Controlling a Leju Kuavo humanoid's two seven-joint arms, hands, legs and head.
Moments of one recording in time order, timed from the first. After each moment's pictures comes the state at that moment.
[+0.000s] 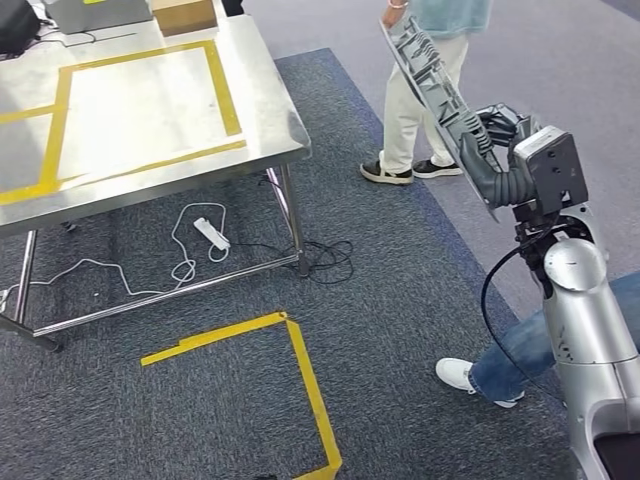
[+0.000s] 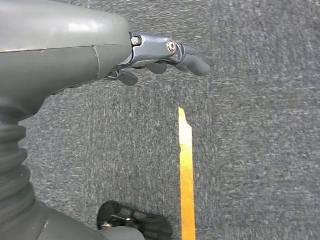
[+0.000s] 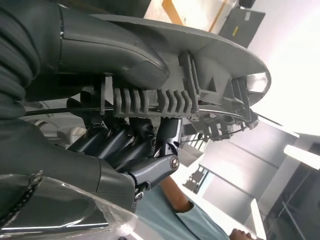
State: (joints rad) left arm -0.07 -0.10 1.11 -0.26 -0.78 0.35 -0.46; right arm -0.57 -0.31 0.22 -1.50 0.16 0.03 -0.20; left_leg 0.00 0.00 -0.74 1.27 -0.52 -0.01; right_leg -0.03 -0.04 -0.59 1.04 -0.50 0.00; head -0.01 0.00
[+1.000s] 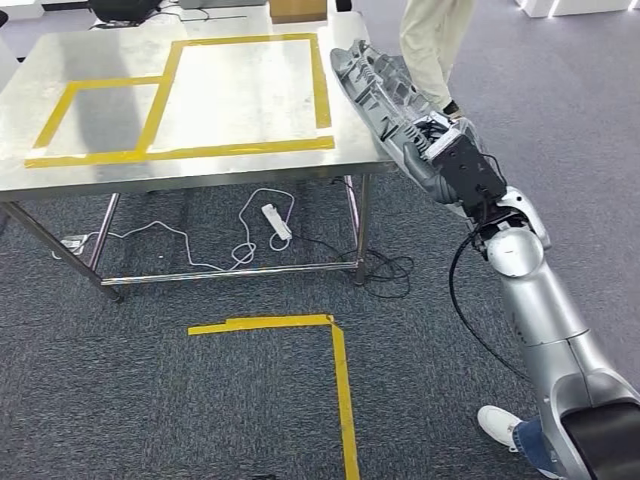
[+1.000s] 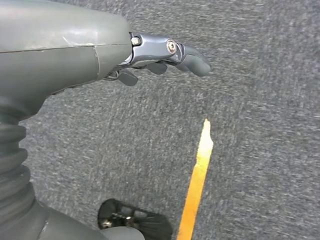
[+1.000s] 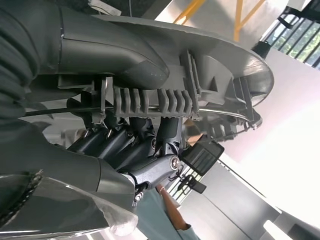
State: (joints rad) left arm -0.07 -0.10 1.15 -0.26 -0.81 0.35 -0.45; right arm -0.67 -0.22 0.36 -1.35 0.35 0.00 -0.17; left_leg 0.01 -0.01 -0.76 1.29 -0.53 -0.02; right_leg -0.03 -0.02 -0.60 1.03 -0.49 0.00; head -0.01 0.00
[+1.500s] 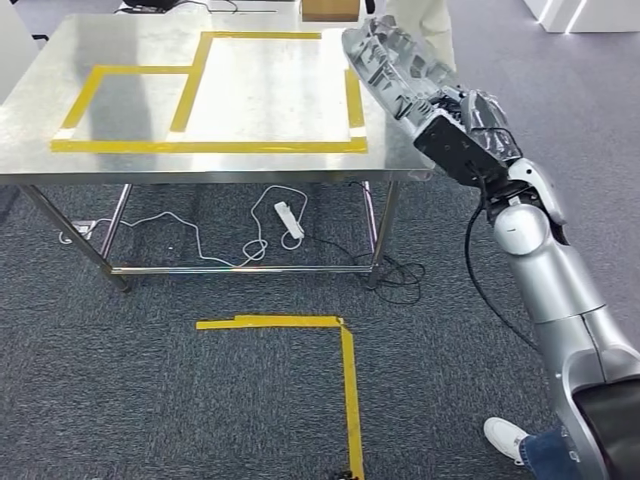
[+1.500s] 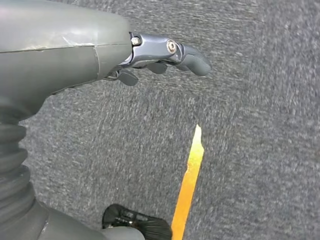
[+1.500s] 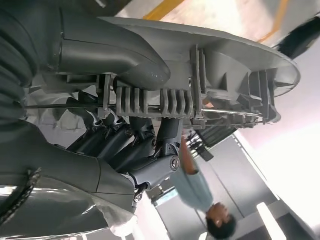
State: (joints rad) left arm -0.08 -0.10 1.15 -0.26 -0.83 0.32 -0.48; right arm -0.78 -0.28 0.39 -1.28 0.63 -0.04 -0.09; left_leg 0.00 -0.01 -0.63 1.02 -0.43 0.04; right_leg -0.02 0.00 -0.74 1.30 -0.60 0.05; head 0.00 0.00
